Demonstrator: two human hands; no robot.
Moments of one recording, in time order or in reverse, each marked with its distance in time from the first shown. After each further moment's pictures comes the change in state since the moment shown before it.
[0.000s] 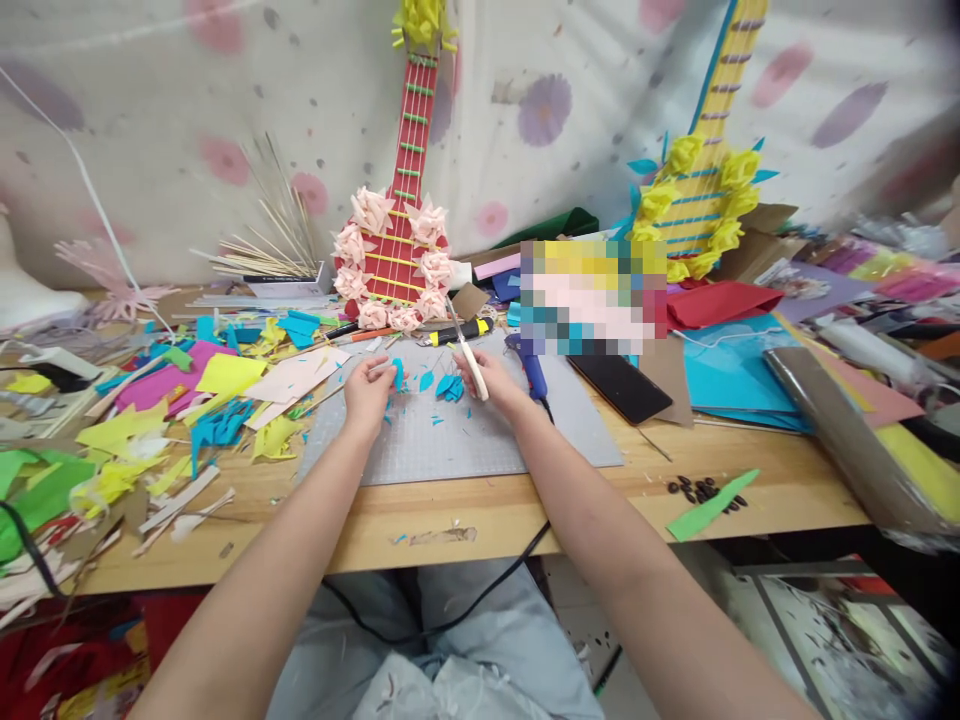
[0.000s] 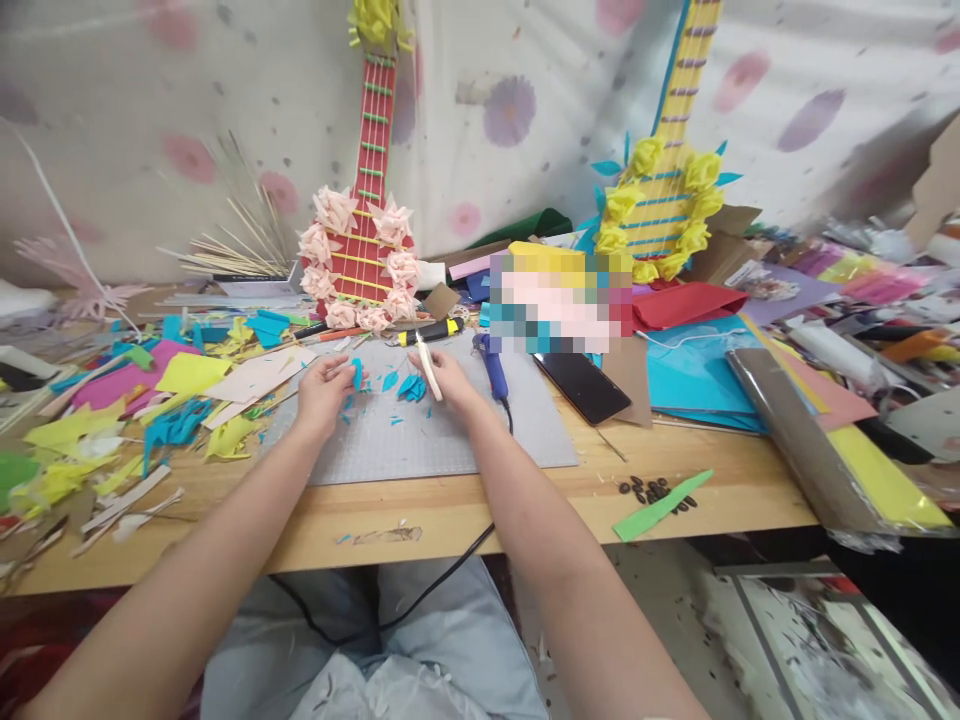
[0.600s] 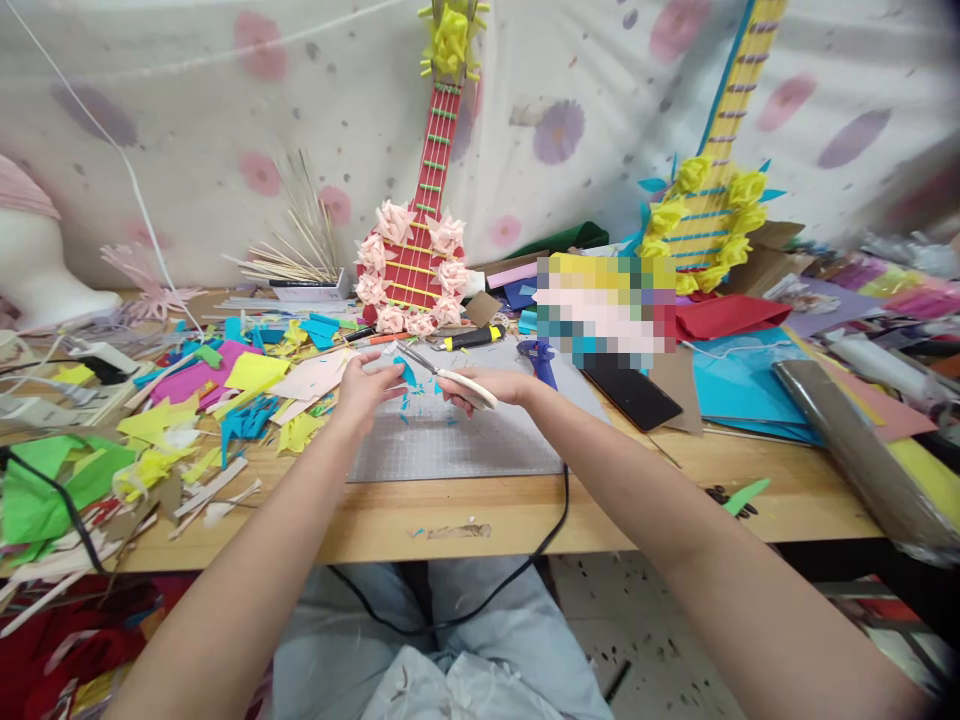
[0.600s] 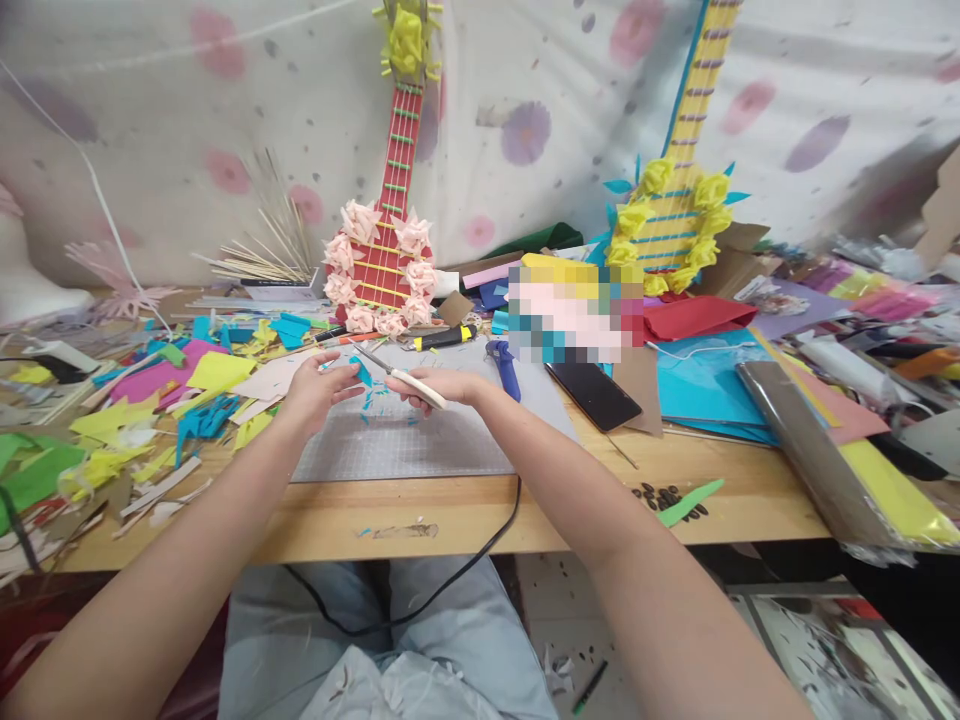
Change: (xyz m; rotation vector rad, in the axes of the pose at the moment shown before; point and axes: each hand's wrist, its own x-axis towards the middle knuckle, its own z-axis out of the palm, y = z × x) left_hand -0.018 0.051 -0.023 -0.029 -0.027 -0.133; right_hand -0.020 -0.056 0.025 -0.468 -0.608 0.082
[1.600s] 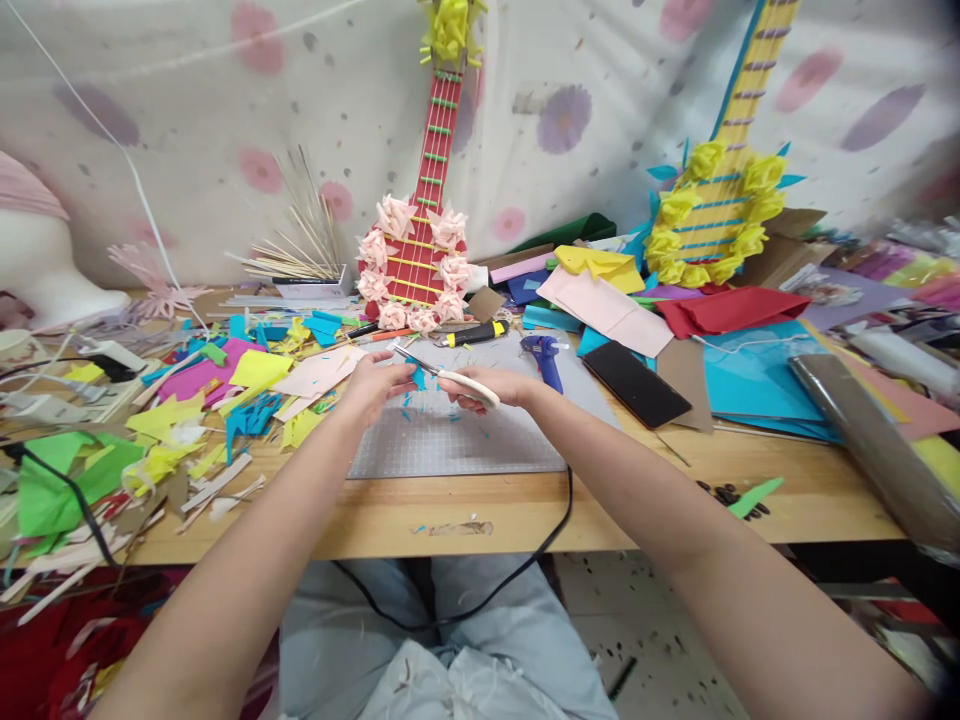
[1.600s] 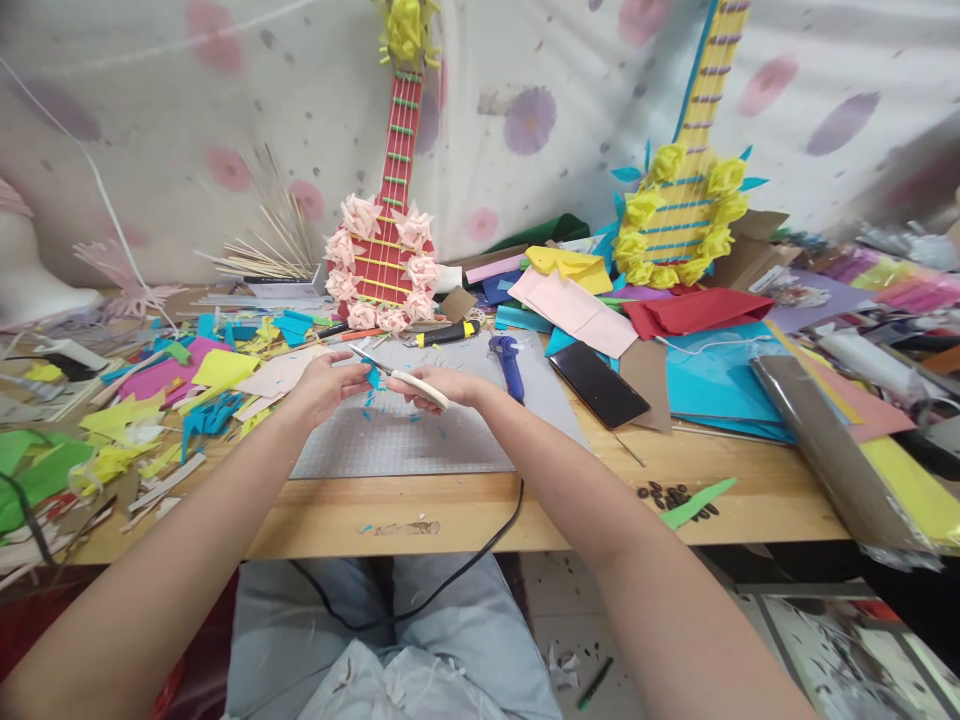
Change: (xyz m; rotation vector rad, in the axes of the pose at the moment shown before) left_hand 0.002 0.003 0.008 0.035 -0.084 -0.093; right_hand 0.006 0.017 0.001 0.106 -0.024 -0.010
